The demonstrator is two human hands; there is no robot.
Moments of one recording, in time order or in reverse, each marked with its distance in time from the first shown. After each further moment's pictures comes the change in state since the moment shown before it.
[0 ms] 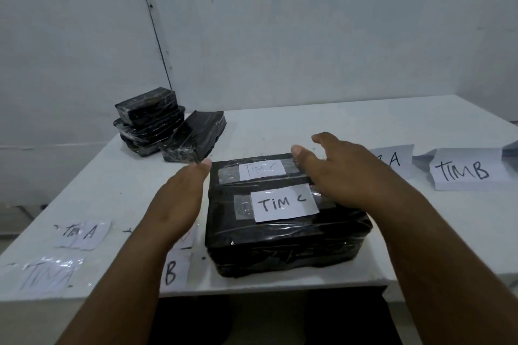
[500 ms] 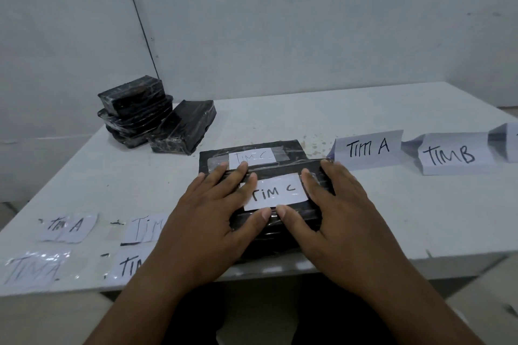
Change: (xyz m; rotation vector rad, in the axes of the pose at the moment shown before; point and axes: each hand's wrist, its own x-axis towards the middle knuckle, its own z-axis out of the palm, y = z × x) left_hand -0.041 -0.014 0.032 0.727 -0.132 0.615; right_hand -0.074 0.024 0.055 -0.166 0.130 -0.063
